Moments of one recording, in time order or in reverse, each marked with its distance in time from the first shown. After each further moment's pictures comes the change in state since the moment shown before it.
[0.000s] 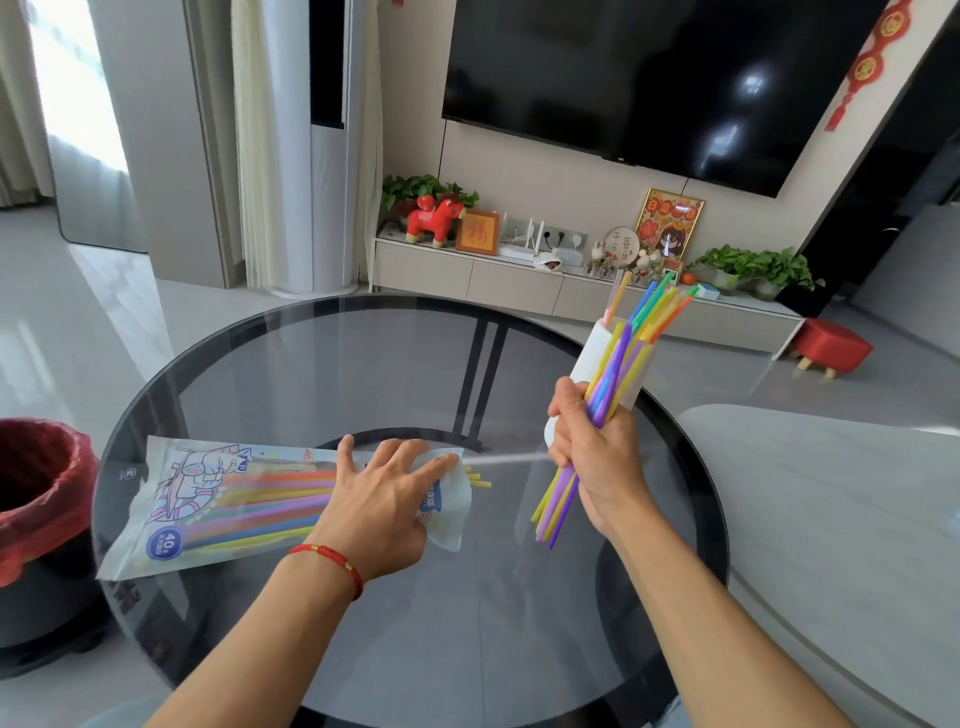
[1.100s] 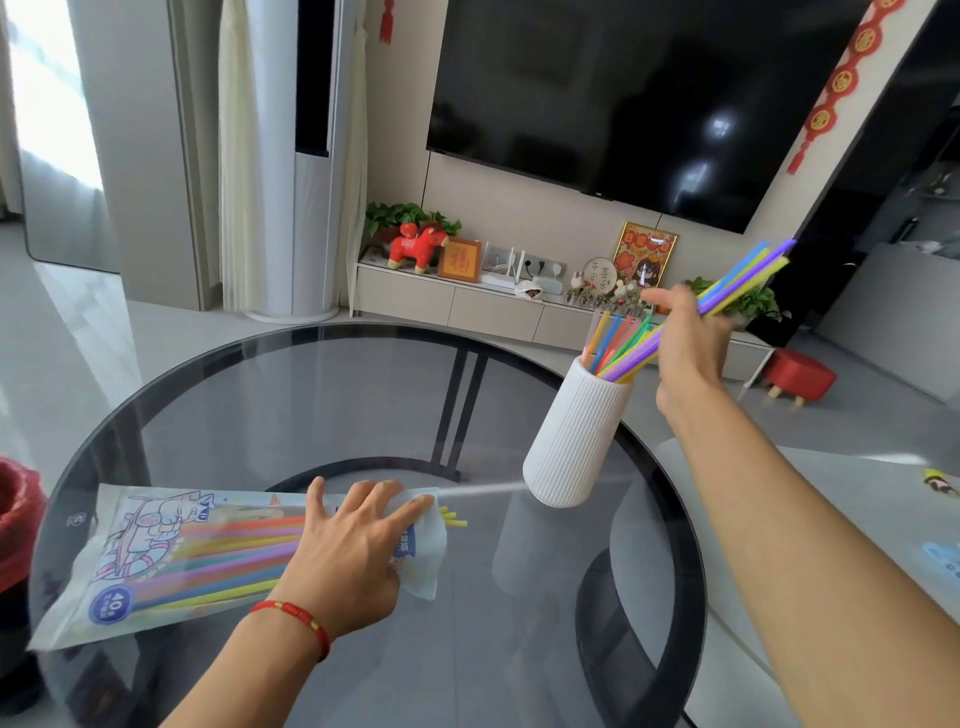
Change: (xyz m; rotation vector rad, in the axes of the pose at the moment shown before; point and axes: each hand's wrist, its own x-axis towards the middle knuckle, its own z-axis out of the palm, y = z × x) left_hand -0.001 0.004 -0.005 0.023 -0.013 -0.008; right_hand 0.125 -0.101 -0.049 -0.241 0.609 -0.051
